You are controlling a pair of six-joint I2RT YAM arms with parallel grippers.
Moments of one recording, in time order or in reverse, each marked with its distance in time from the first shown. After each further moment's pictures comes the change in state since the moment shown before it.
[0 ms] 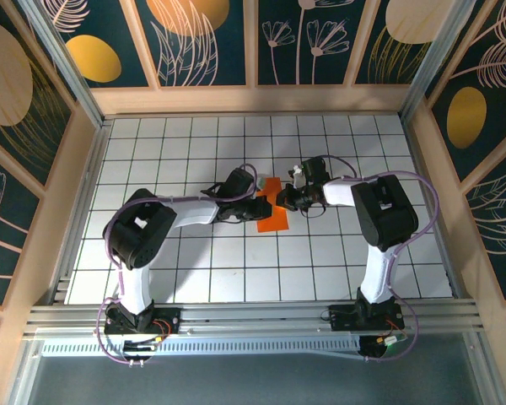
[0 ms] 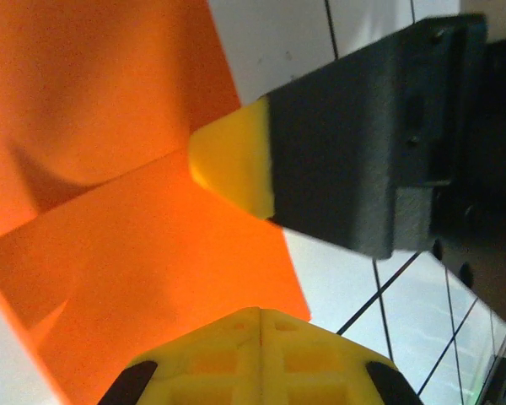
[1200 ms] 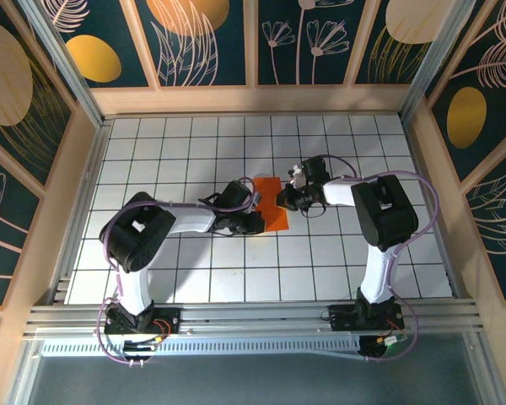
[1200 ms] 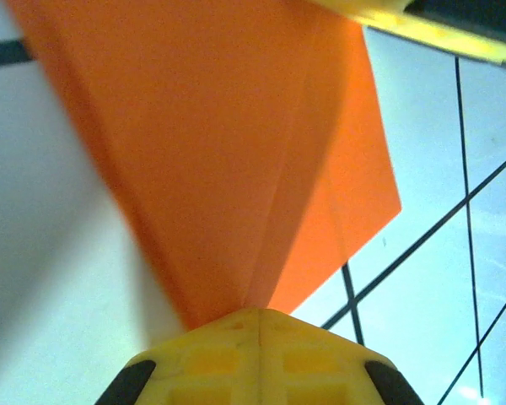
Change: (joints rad) left arm -0.016 -0.064 -0.139 -0.061 -0.006 0.077; right arm -0.001 0.000 0.008 -0.013 -0.002 -0.023
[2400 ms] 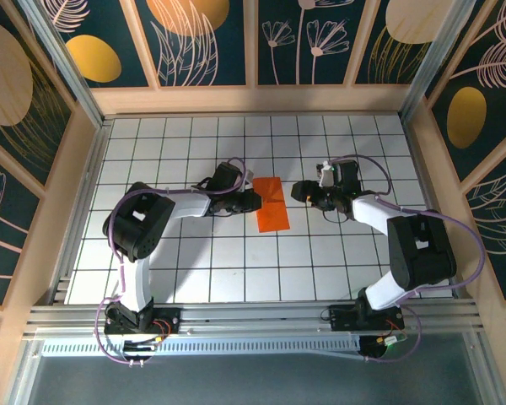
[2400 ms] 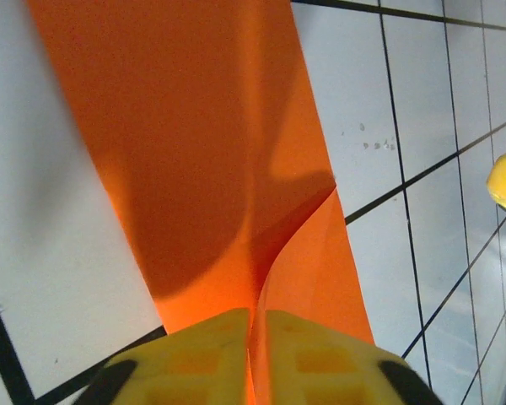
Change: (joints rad) left arm 0.132 0.104 0.123 0.122 0.058 -0.029; right arm -0.125 -0.382 -0.254 0.095 0.063 -0.011
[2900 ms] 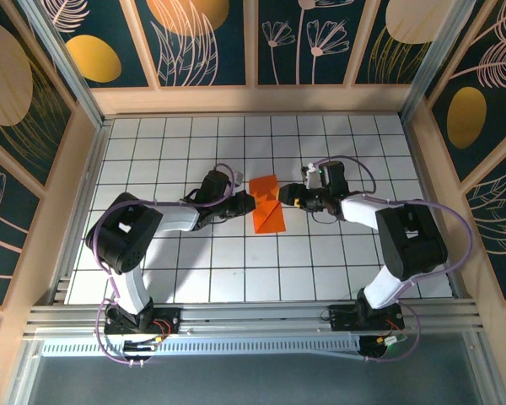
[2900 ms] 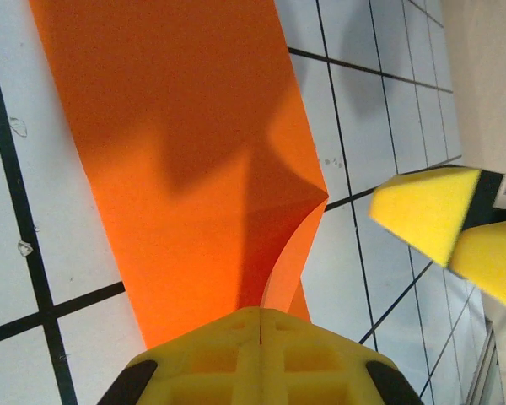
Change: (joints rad) left arm 0.000 -0.147 -0.220 0.243 -0.042 -0.133; right arm 0.093 0.105 0.018 0.117 -0.076 0.028
